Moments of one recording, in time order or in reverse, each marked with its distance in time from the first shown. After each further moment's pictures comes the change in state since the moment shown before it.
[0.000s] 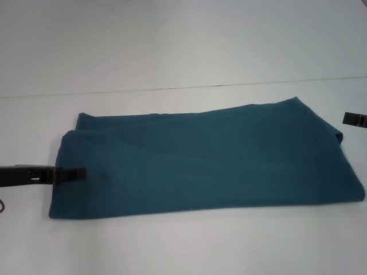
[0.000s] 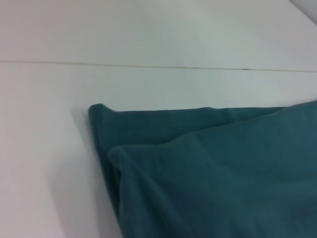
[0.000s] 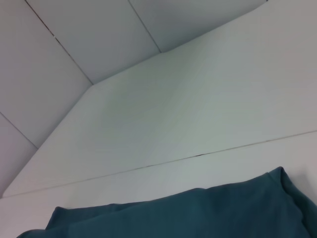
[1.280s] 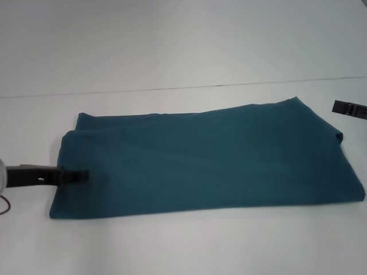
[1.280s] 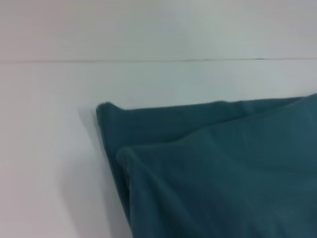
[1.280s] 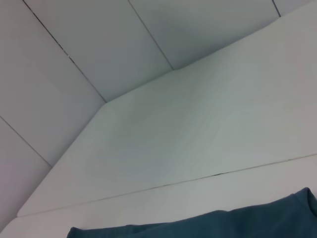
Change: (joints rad) left arm 0.004 -0.009 0.080 -0.018 0.006 -0.090 -0.002; right arm 0.018 0.030 0.002 0.005 0.050 0.020 -0.011
